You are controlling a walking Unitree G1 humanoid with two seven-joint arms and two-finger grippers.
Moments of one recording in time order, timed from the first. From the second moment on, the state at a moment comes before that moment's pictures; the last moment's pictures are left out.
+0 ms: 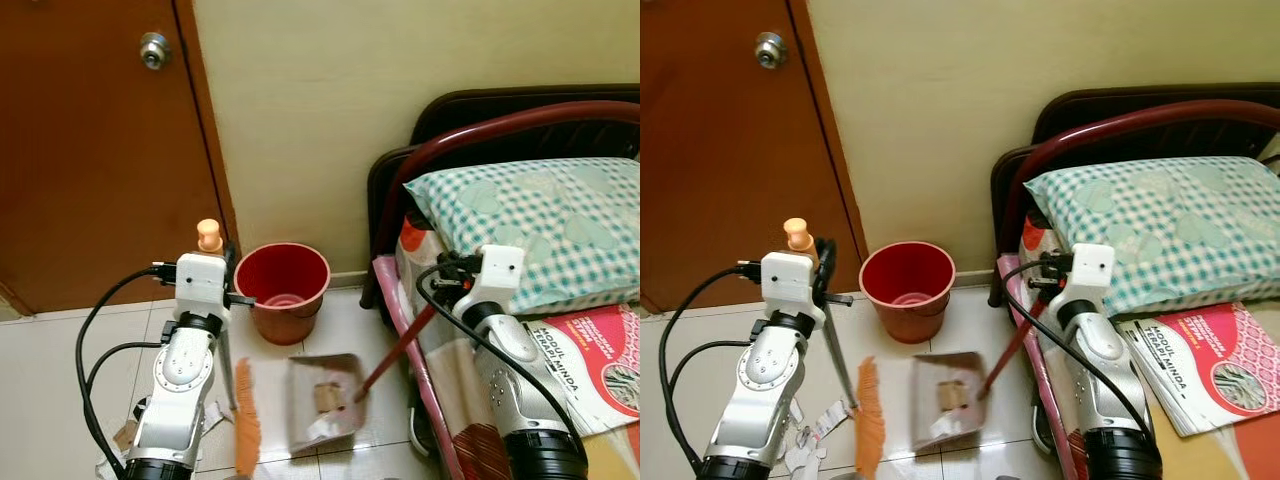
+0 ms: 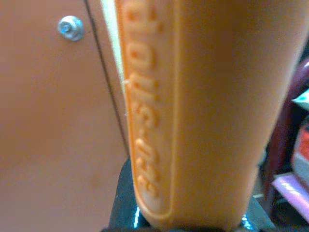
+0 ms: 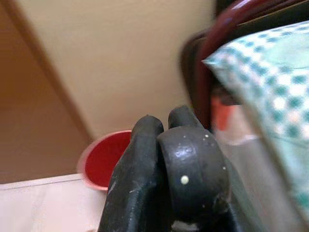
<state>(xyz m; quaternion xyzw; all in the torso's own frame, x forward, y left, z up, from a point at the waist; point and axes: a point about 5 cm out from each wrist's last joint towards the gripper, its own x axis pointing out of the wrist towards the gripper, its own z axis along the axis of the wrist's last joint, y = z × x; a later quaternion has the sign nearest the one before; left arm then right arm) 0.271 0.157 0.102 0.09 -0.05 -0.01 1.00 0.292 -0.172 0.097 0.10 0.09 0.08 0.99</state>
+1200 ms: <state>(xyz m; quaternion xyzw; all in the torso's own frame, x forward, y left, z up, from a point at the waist) 0.270 0.166 0.097 0.10 -0.03 0.04 0.99 0.364 -0.141 0.279 0.07 -0.16 0.14 0.97</state>
